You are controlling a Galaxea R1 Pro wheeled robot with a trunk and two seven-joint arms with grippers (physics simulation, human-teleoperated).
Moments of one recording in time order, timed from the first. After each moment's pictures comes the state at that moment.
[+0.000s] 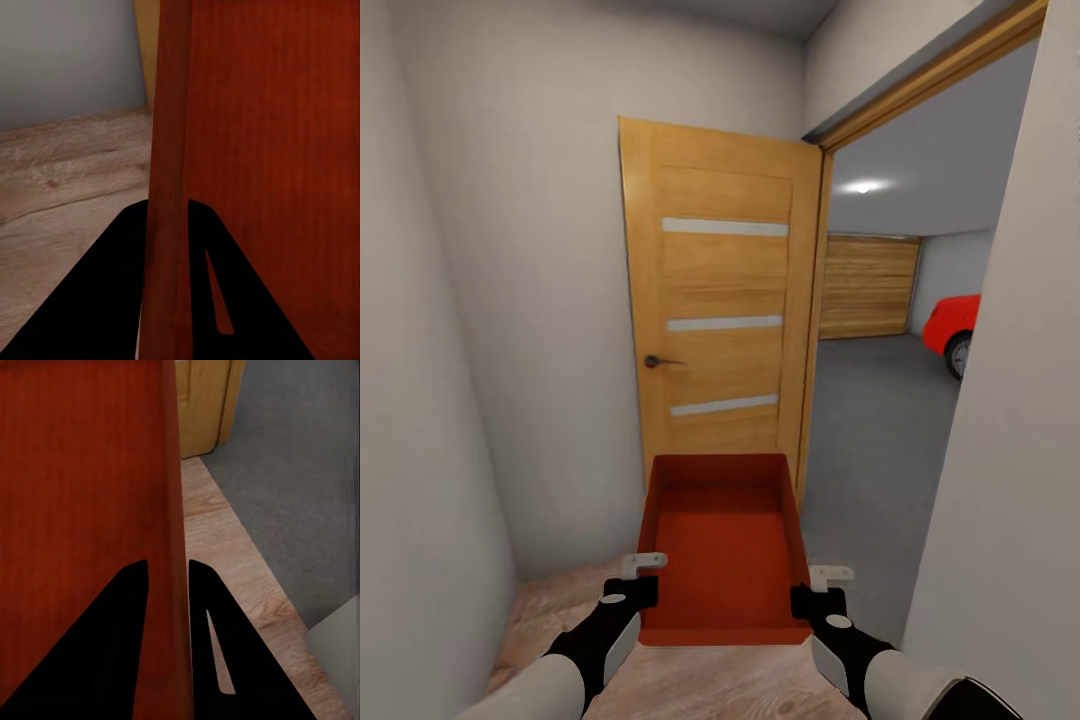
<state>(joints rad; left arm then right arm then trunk) -0.63 -0.14 -0.02 -0.30 0.02 0.05 0.20 -0.71 0.10 0.56 -0.03 -0.54 -0.22 -0.19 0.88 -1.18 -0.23</state>
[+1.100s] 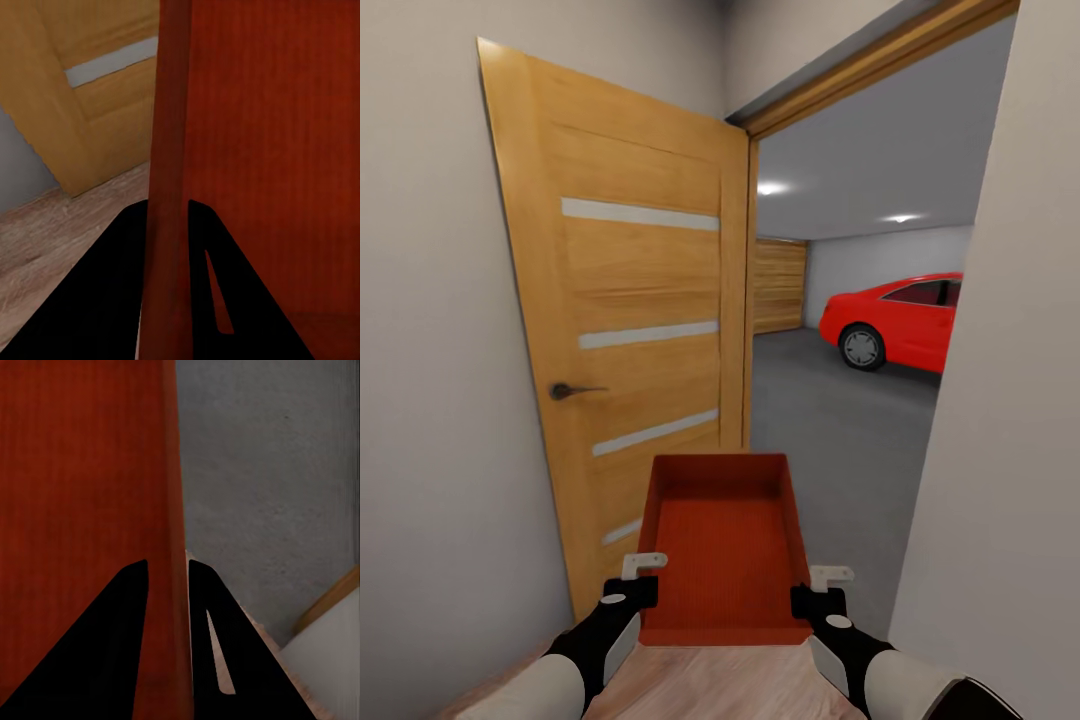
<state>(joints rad) -0.63 -0.14 -0.02 -0.30 0.02 0.05 0.20 -0.71 0.10 0.56 -0.03 -0.54 -0.22 -0.19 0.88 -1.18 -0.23</state>
